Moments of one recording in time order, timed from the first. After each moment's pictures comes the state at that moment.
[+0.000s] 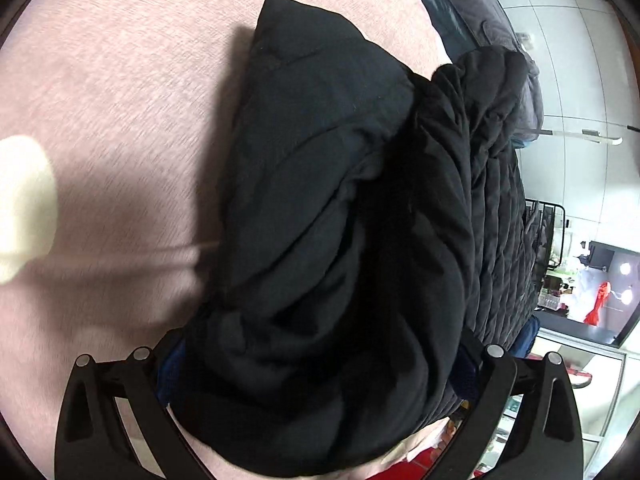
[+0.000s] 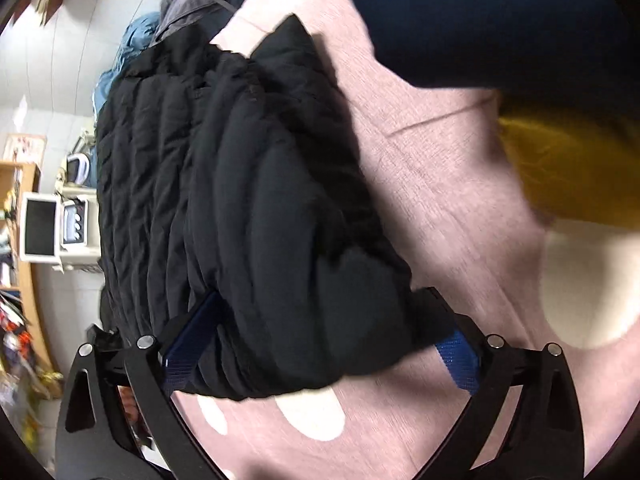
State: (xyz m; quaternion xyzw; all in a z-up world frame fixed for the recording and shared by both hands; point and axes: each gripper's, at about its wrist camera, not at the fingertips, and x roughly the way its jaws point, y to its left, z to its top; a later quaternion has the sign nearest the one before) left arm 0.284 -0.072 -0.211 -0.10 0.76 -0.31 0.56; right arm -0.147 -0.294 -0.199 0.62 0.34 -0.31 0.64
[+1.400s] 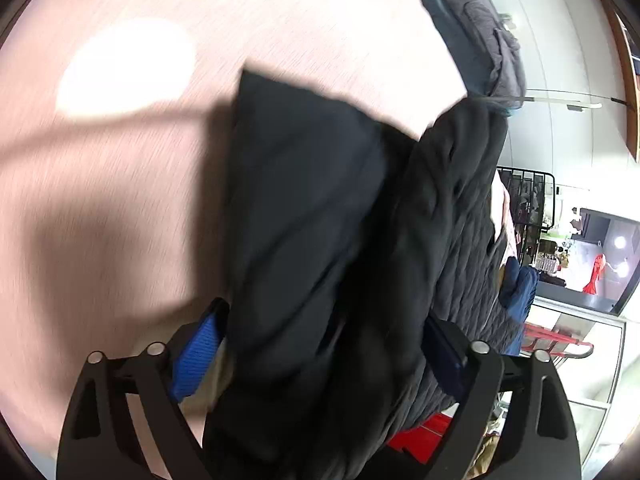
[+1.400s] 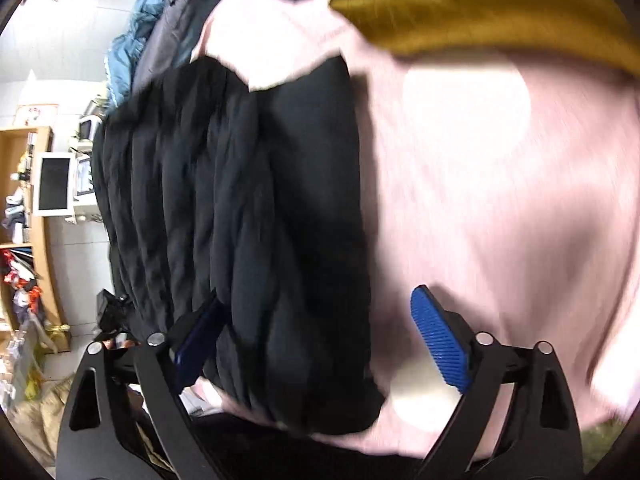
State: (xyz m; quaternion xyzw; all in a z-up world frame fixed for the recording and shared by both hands) left arm 0.252 0.023 -0.189 -0.09 0.76 -0.35 0.55; right arm -0.238 -0.239 -0.176 0.62 0.38 -0.22 0.65
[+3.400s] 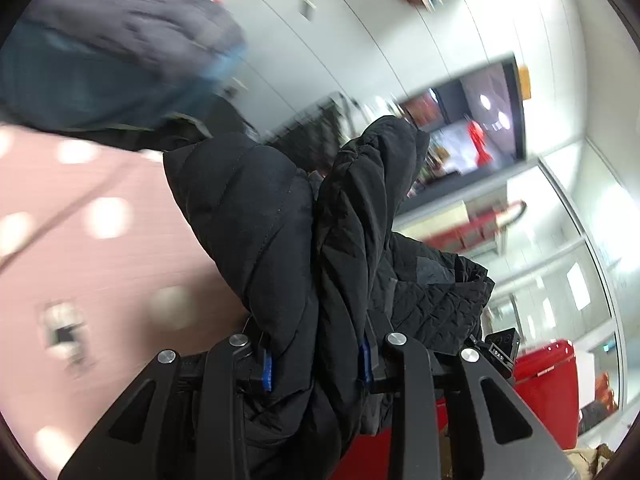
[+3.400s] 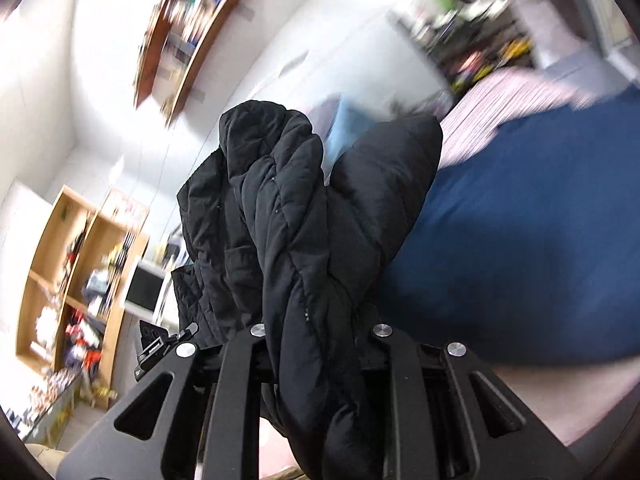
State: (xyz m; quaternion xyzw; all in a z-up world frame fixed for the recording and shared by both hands) left arm -0.021 -0.304 0.076 -0.06 0.56 -0.67 0.48; right arm -0.477 -0.351 0.128 0.52 0.10 -0.35 0.78
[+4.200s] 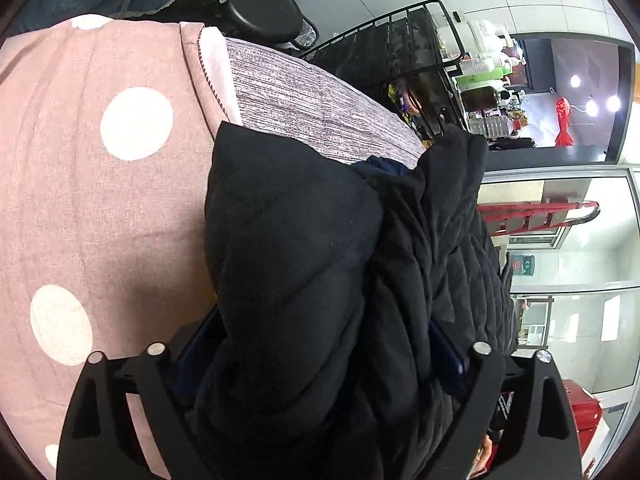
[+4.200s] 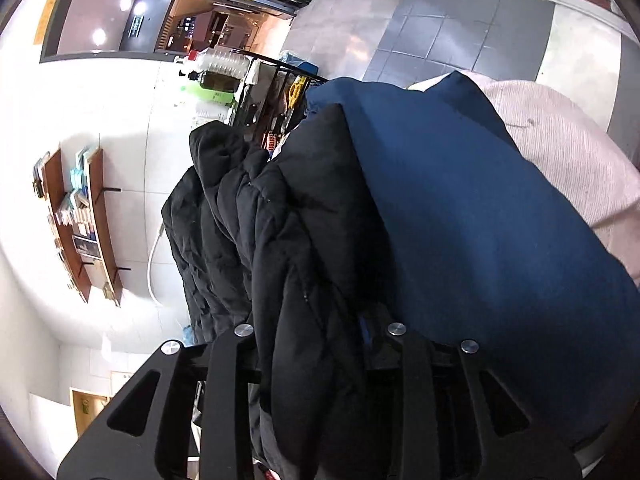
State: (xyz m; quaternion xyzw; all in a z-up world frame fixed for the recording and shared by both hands) left arm -0.129 -0.526 -0.094 0.04 0.70 -0.55 0.46; right arm -0.721 -0.400 -0.035 0.68 -0.05 -0.44 0.58
